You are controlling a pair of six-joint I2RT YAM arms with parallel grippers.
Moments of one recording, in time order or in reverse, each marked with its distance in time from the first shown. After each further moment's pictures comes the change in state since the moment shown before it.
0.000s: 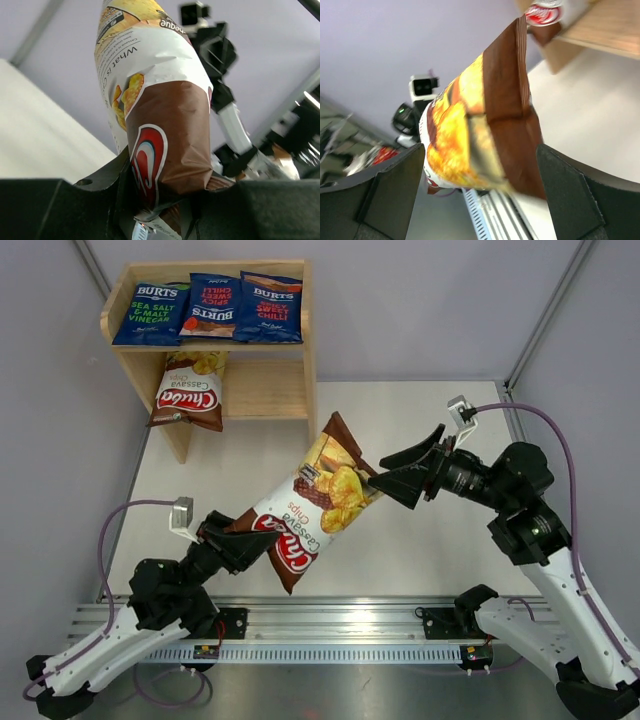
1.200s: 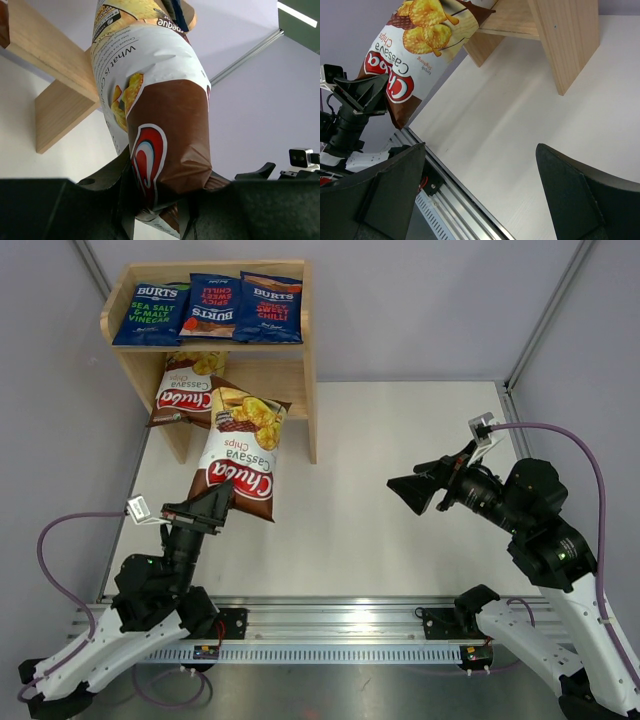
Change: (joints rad) left arm 0.001 -0.023 0.148 -0.277 -0.749 0.092; right arm 0.000 -0.098 0.059 -0.391 0.370 -0.228
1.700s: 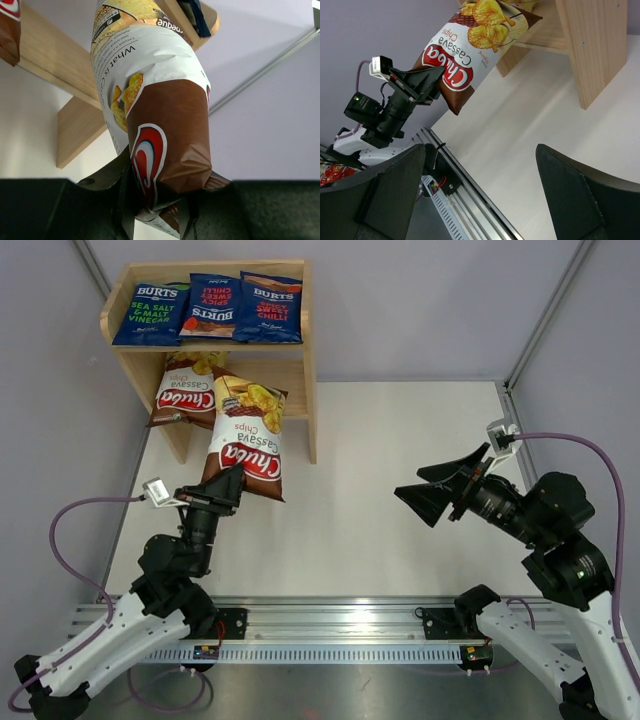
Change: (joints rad) left arm 0.080 0.265 -0.003 0.237 0.003 0.079; right arm 0.000 -0.050 0.025 0.015 -0.081 0.037
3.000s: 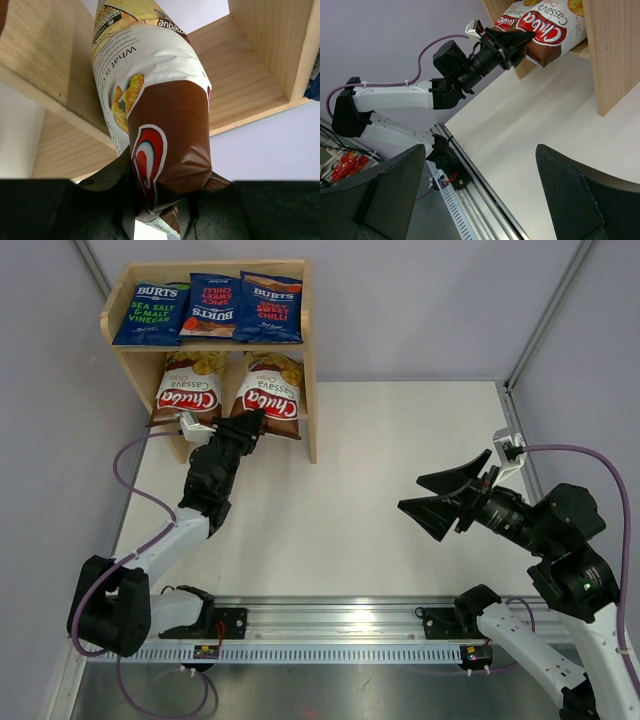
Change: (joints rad) left arm 0.541 0.838 0.203 0.393 0.489 -0.464; right arm 0.000 -0.067 -0.012 0.023 -0.072 0.018
